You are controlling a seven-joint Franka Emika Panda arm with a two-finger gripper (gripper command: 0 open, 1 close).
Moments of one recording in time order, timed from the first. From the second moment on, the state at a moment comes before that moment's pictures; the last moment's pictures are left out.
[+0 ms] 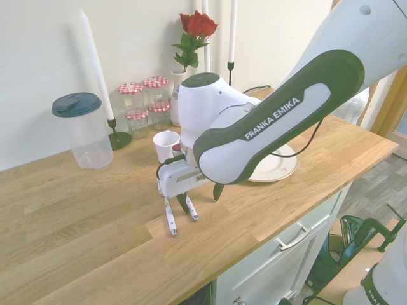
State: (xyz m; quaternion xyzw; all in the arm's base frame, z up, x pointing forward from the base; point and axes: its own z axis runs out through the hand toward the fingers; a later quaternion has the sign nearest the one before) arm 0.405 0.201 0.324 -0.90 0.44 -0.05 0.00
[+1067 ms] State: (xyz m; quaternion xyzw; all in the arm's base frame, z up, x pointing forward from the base) arm 0.406 0.218 0.323 -0.90 0.44 -0.06 0.03
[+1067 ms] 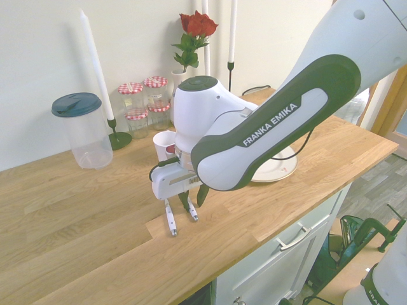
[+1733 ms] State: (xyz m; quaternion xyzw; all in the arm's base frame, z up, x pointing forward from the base) arm 0.406 0.220 0.323 -0.90 0.44 -0.06 0.03
